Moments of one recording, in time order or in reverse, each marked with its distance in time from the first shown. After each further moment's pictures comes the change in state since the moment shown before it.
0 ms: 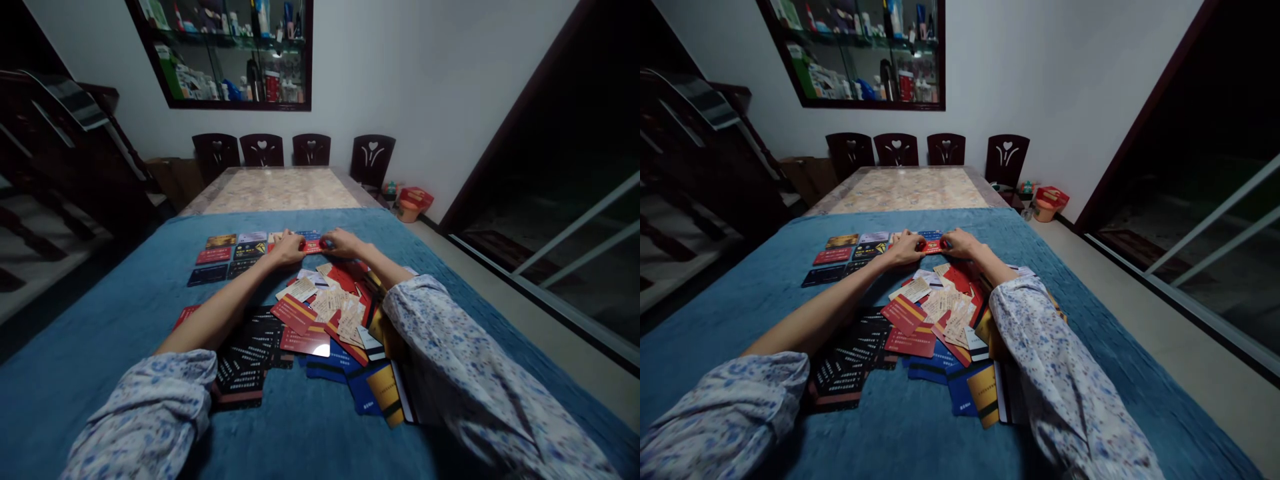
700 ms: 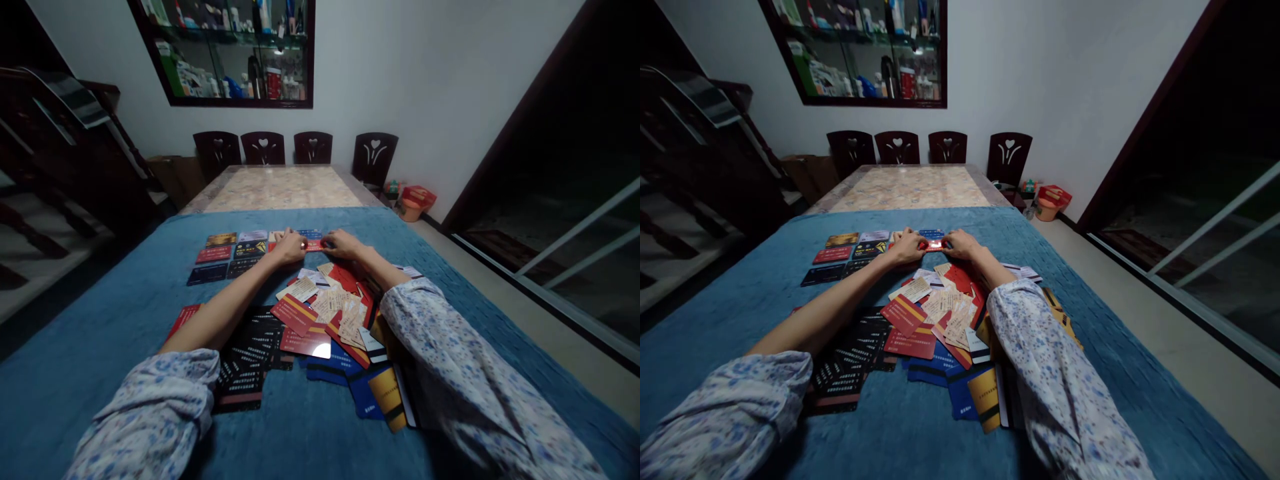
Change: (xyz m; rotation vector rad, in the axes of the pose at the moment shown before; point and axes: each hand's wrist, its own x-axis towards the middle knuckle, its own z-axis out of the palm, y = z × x) left_hand 0.004 0.001 0.005 0.018 0.021 0.010; right_hand 0.004 0.003 0.015 0.026 0.036 0.053
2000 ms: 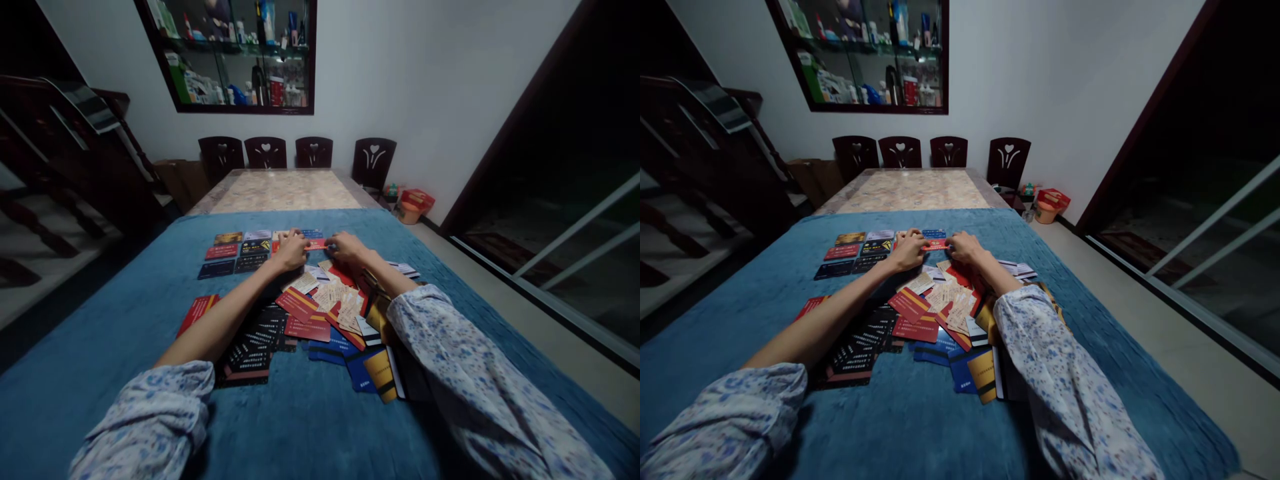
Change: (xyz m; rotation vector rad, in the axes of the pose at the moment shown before) left_hand -0.042 0.017 -0.013 0.026 0.133 0.126; right_hand -0.033 -0.026 -0.020 -0.068 -0.036 0.121
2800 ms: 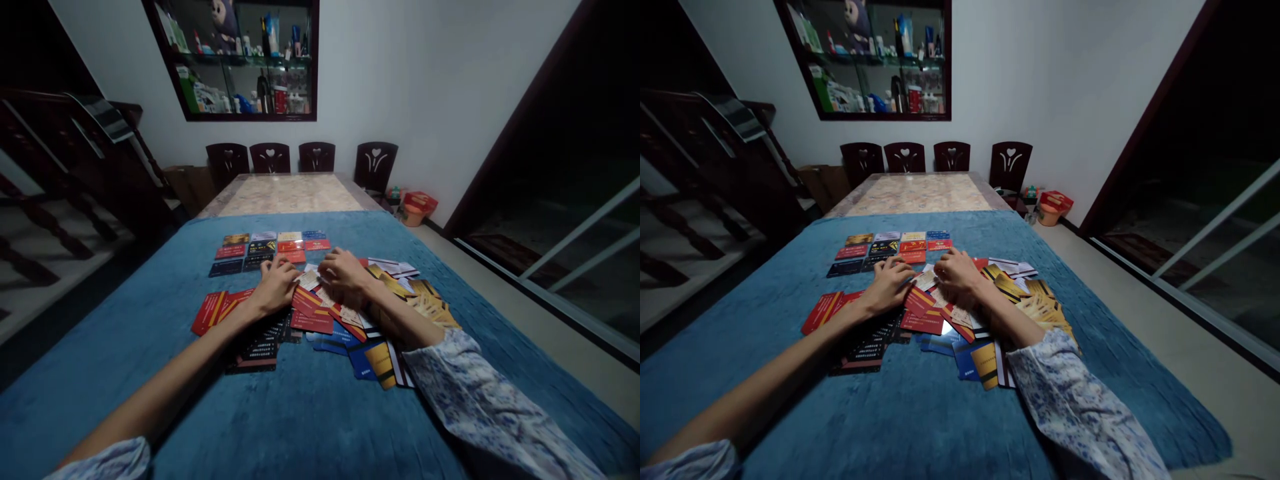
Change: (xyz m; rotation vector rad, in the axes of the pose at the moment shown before) left_hand -0.114 0.016 -0.018 -0.117 0.083 0.042; right_hand -0.071 -0.065 -0.006 0.105 0.154 -0.221
